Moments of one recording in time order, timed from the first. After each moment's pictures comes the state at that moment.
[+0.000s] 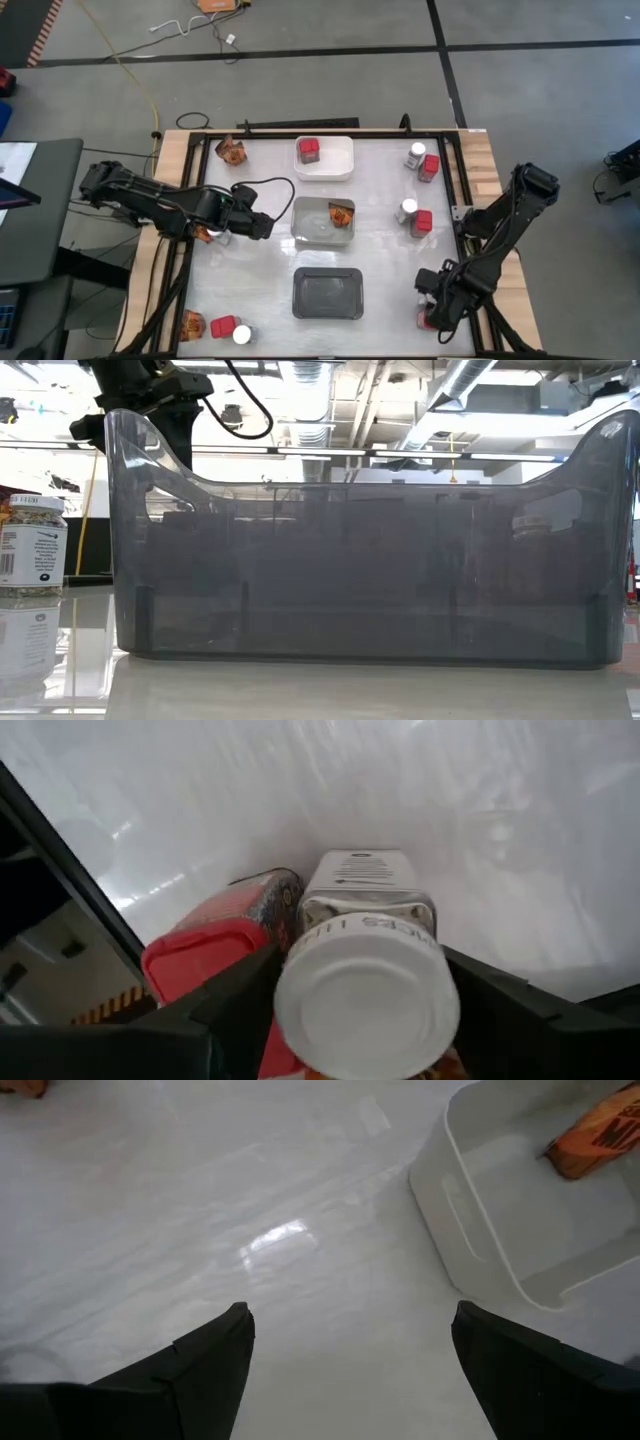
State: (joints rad) left arm -0.23 1.28 1.06 -1.04 -0.47 -1.31; right arm 0.93 1.46 1.00 -0.96 -0.03 1.45
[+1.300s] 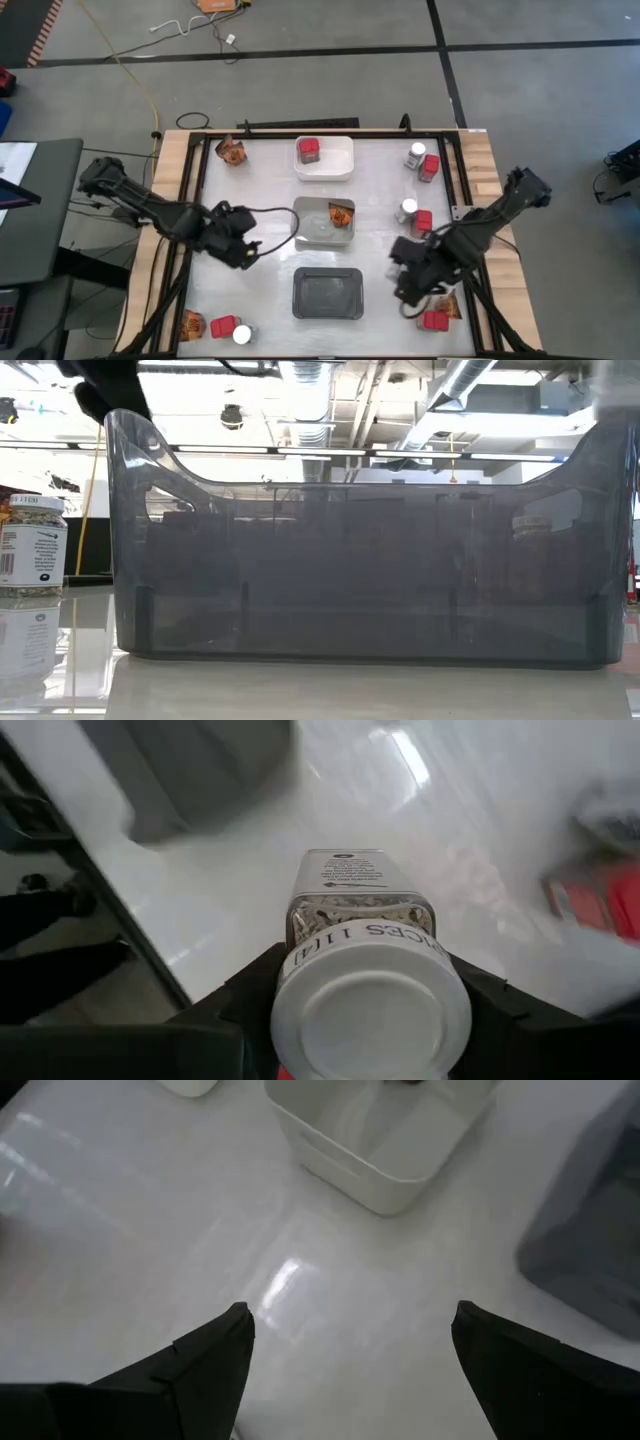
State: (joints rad) left arm -0.49 1.22 1.08 -1.04 -0.55 -0.96; right arm 0.63 1.57 1.58 -1.40 0.14 1.17
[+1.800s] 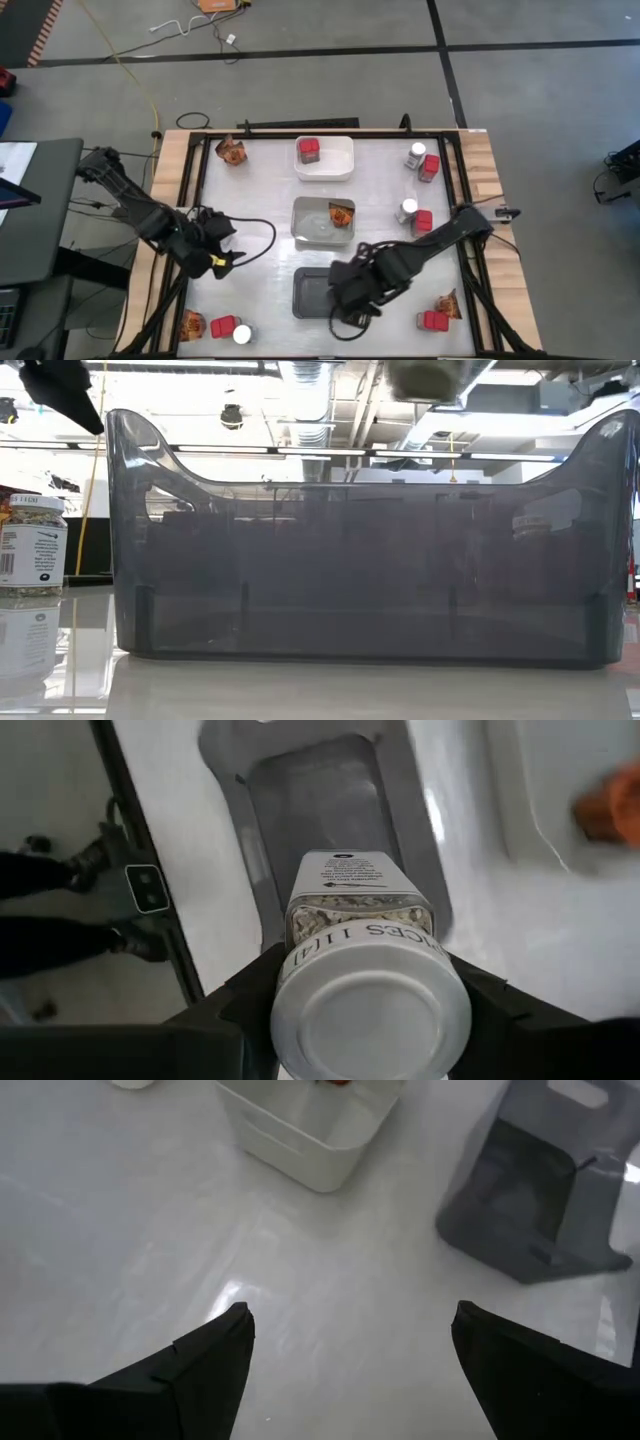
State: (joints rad) left arm -0.71 1.03 0.99 -1.03 -0.58 -1.08; right arm 0.52 2.12 2.31 -1.52 0.14 0.76
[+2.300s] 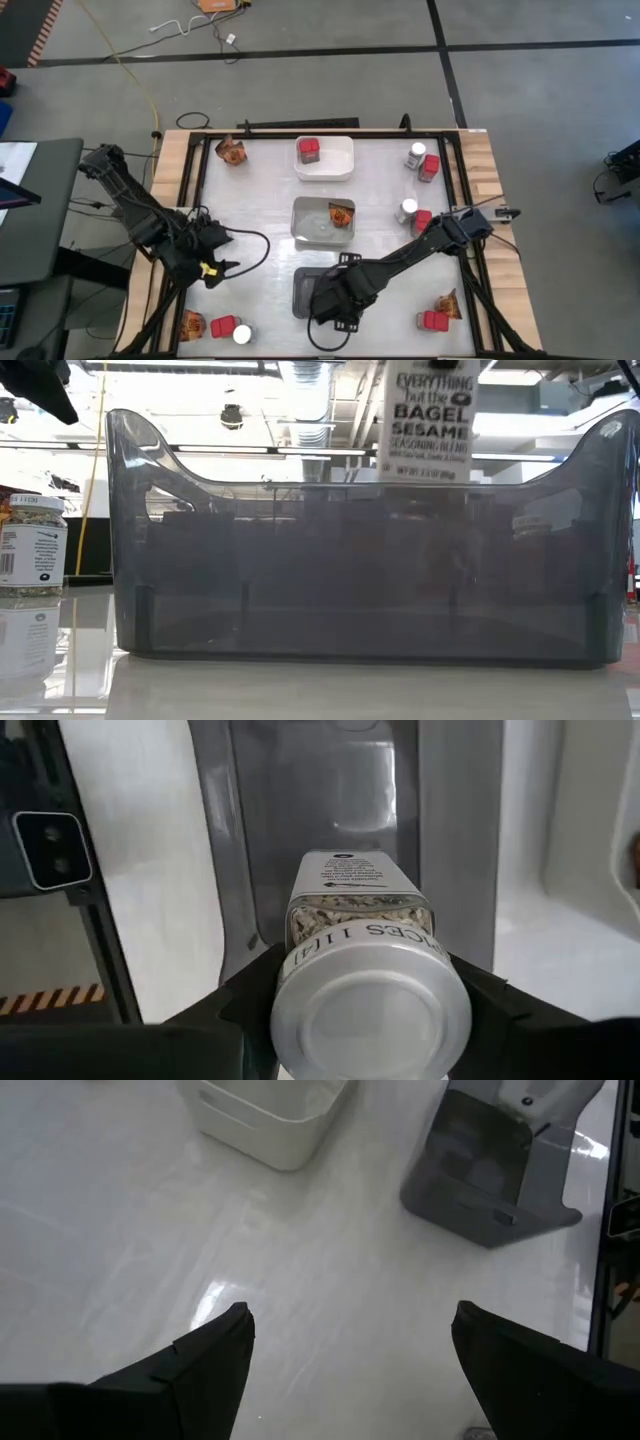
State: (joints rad) left arm -0.81 1.03 0.99 -1.03 -0.58 -1.12; right arm 0.49 2.30 2.35 -1.53 0.10 0.57
